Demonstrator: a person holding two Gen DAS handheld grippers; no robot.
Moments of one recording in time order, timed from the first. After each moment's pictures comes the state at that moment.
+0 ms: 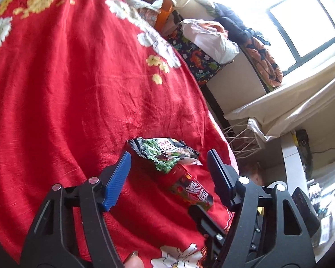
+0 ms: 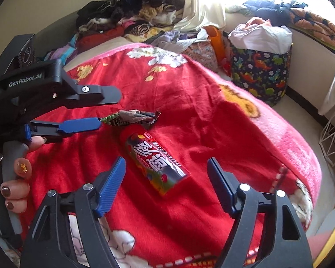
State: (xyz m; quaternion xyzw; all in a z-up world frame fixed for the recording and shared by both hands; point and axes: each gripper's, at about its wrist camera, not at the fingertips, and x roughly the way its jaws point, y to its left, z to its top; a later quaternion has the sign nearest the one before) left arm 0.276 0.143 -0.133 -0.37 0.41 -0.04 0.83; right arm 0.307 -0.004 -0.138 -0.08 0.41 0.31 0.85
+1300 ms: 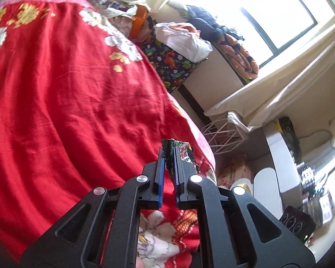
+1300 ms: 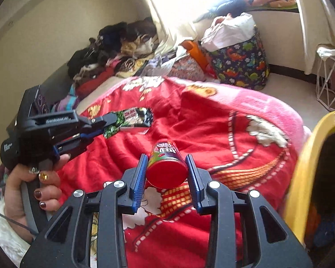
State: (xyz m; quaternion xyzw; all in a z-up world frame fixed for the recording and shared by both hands) left arm 0.228 0.086 -0.098 -0.34 0.37 -0.09 0.86; right arm 0.218 -0.121 -0.100 0.11 0.37 0.27 0.88
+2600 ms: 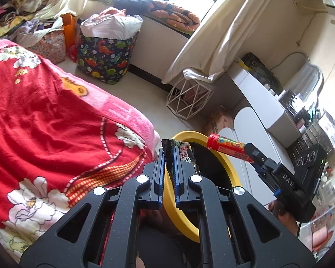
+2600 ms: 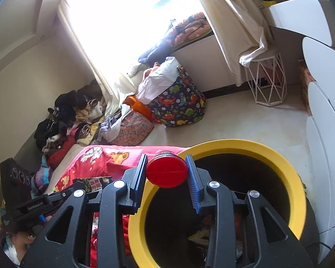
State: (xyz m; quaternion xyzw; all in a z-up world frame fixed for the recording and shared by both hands) left arm 0.201 -0.096 -0.058 -0.17 0.37 -0.24 0.88; right arm 0.164 -0.344 -0.053 0.24 0.28 0.09 0.93
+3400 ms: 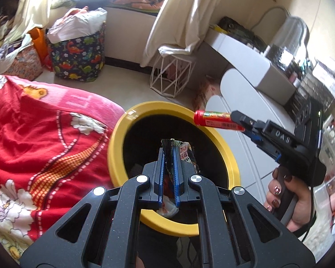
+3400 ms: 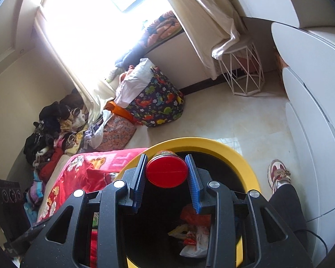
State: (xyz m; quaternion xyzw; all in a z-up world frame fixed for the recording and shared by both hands) left arm 0.178 -0.185 -0.073 -0.06 0.40 -0.29 0.87; right arm 0.151 -0.401 -0.071 0.28 0.30 0.03 0.91
